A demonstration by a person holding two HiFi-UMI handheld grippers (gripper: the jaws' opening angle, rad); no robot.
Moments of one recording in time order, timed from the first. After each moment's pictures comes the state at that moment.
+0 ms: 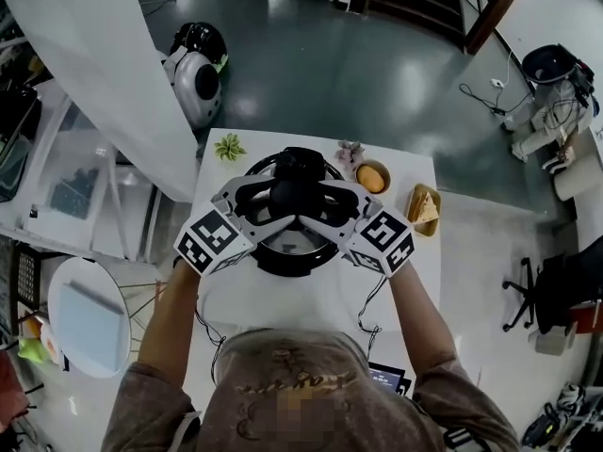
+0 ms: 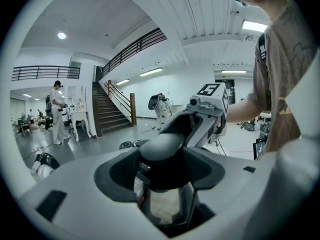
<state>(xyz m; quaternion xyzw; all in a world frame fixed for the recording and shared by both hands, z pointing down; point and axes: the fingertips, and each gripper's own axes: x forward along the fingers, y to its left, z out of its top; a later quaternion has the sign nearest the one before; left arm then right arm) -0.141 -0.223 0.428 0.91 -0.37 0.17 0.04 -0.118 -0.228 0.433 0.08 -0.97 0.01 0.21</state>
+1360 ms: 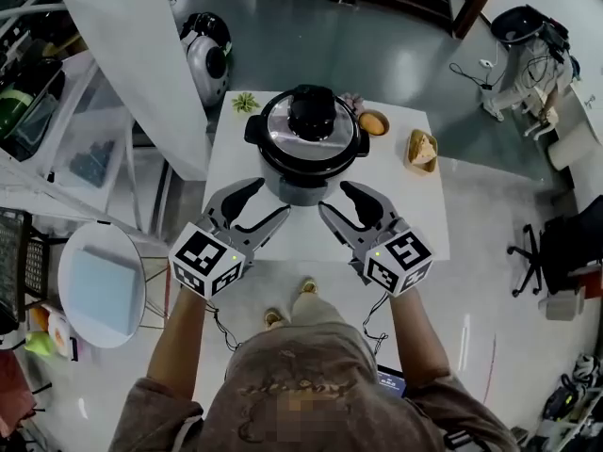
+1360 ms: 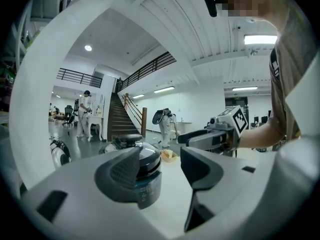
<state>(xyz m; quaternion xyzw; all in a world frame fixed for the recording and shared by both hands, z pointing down) -0.147 -0.017 0.394 0.89 -0.45 0.05 0.05 -0.062 -0.044 0.399 0.23 -0.97 0.07 0.08</state>
